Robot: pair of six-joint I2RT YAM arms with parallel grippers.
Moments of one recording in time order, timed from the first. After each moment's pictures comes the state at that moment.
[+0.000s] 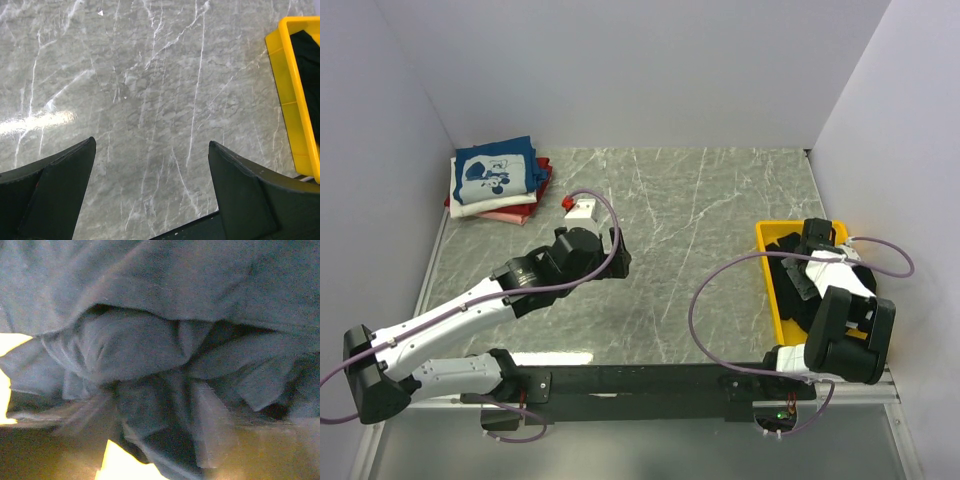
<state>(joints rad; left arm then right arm) -0.96 1.07 0.98 -0.49 -0.44 -0.70 -0.30 1.36 0.71 -0.52 0.35 0.87</state>
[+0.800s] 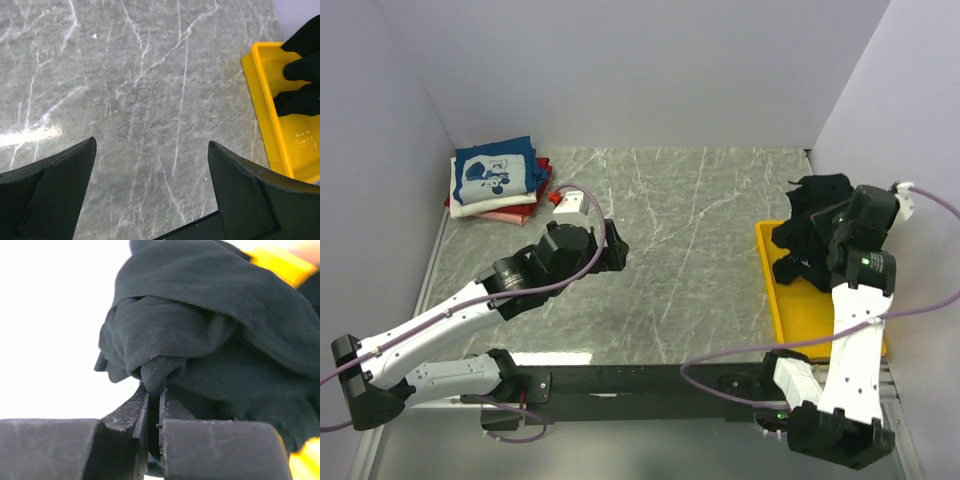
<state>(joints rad) -0.96 1.03 1.02 -0.48 -0.45 -0.70 -0.30 0.92 1.10 -0.70 0.11 0.75</state>
